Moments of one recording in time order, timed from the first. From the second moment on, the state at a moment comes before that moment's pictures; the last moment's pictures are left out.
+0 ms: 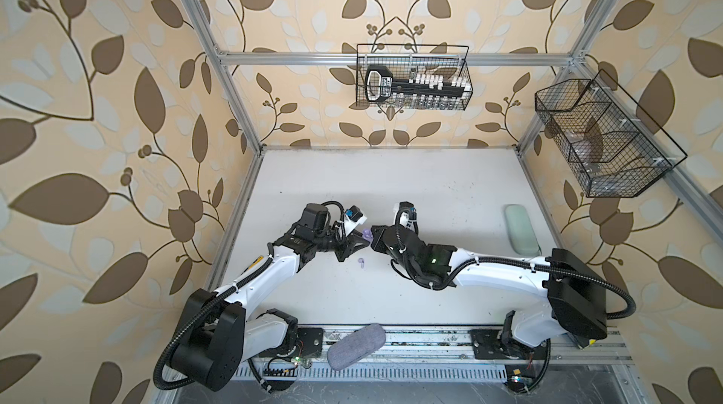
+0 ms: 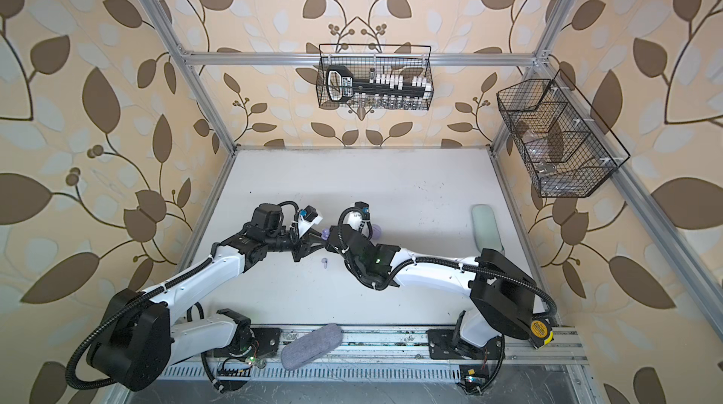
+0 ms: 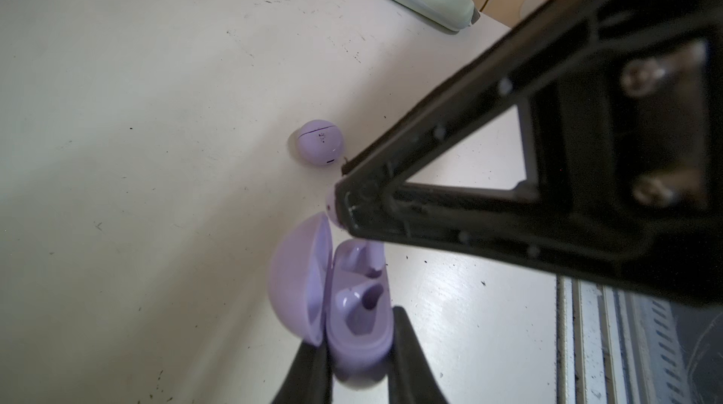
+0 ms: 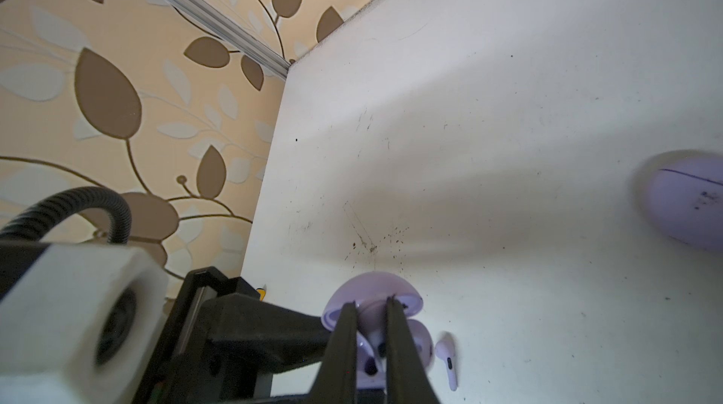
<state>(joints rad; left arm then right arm) -0.33 1.18 0.59 -0.14 0.75 0.31 1.07 1.55 0.94 0.08 0.48 1.09</state>
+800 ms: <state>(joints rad) -0.33 1.18 0.59 -0.15 0.73 0.31 1.07 1.57 0.94 0.09 0.48 1.09</state>
